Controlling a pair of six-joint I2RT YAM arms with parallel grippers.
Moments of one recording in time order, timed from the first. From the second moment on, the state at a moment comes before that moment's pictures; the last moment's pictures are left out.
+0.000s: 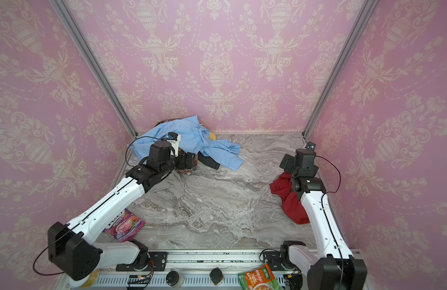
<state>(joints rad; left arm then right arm) -0.40 1.28 1.10 -0.33 -0.11 -0.25 -0.07 1.06 0.90 -0.39 0.27 0.28</state>
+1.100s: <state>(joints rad) -0.04 1.50 0.46 0.52 -0.28 -0.08 0.00 1.29 0.30 0.64 0.21 0.08</state>
